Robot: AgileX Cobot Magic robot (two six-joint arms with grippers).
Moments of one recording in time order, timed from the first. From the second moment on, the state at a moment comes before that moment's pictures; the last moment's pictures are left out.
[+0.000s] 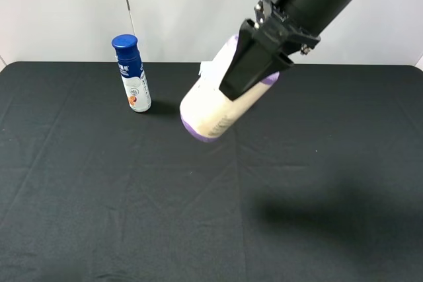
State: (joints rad) left arm -0.07 0.36 -0.59 -0.19 0.96 0.38; right arm 0.57 1.52 -1.39 0.56 1.20 -0.56
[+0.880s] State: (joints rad) left arm -0.41 0.85 -0.66 -0.31 0.65 0.46; right arm 0.57 1.66 -1.61 0.56 1.22 -0.46
